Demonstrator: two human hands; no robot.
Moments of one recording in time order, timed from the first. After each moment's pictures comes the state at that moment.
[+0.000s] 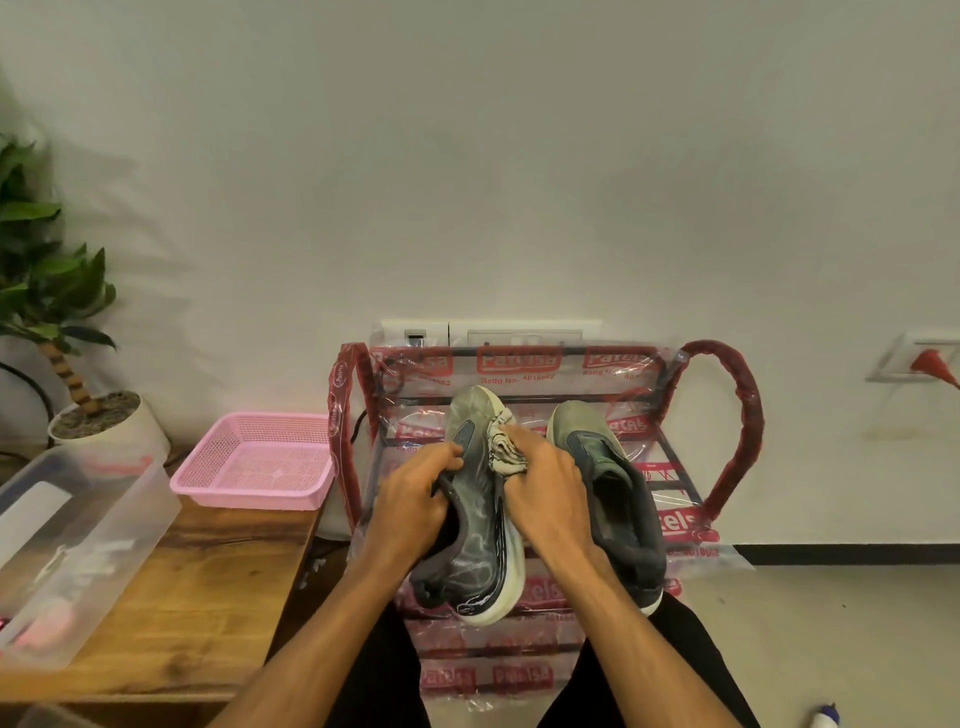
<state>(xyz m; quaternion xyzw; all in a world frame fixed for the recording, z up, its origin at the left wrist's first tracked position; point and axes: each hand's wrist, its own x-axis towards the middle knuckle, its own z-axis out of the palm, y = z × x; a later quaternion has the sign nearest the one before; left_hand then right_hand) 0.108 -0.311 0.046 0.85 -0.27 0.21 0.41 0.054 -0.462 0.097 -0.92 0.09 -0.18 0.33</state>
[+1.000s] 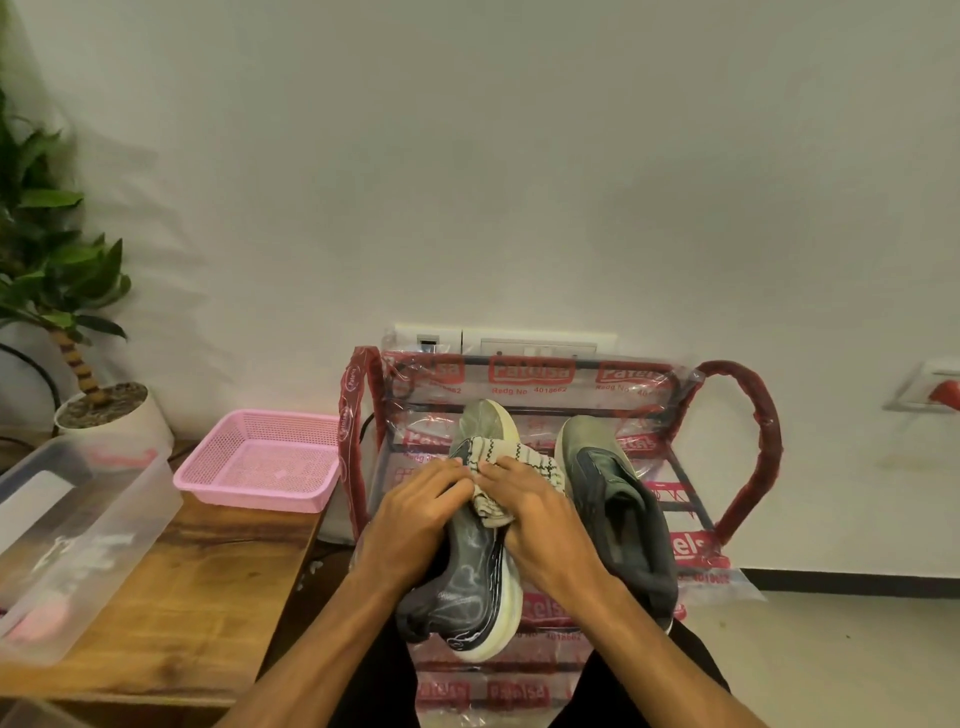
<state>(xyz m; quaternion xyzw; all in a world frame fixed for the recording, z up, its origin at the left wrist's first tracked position) 0.107 -0.302 0.044 0.82 -0.40 0.32 0.25 0.060 -0.471 0.064 -0.95 -0.15 -0.16 0.21</state>
